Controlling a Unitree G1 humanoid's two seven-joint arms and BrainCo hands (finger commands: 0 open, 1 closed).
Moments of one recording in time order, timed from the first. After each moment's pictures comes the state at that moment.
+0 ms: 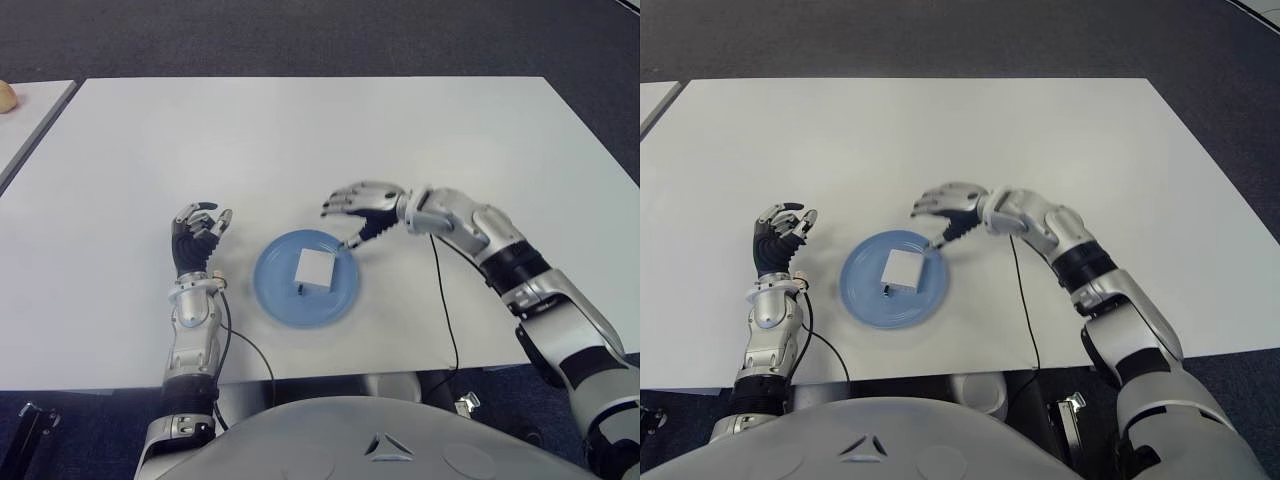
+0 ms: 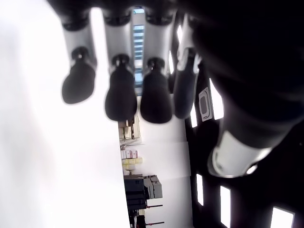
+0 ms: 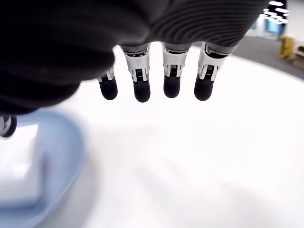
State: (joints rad) left arm 0.09 0.03 0.18 0.27 0.04 -0.37 0.20; right arm -0.73 -0.48 0.54 0.44 -0.85 -0.48 0.43
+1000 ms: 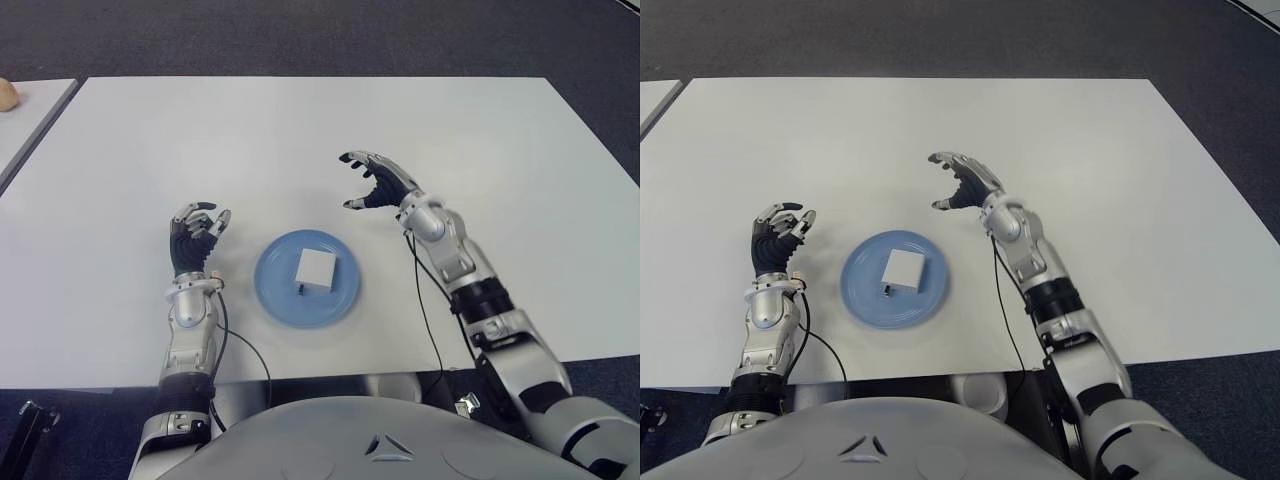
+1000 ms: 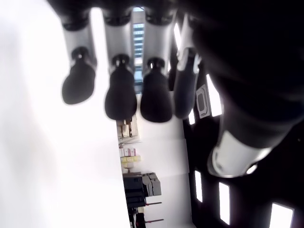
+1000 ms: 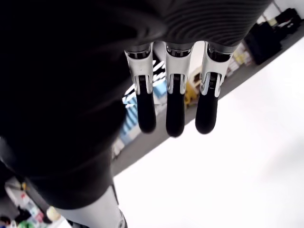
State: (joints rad) left arm 0.08 0.06 0.18 0.30 0.04 -0.40 0.19; right arm -0.37 -0.24 0.25 0.31 -0.53 -0.14 0.06
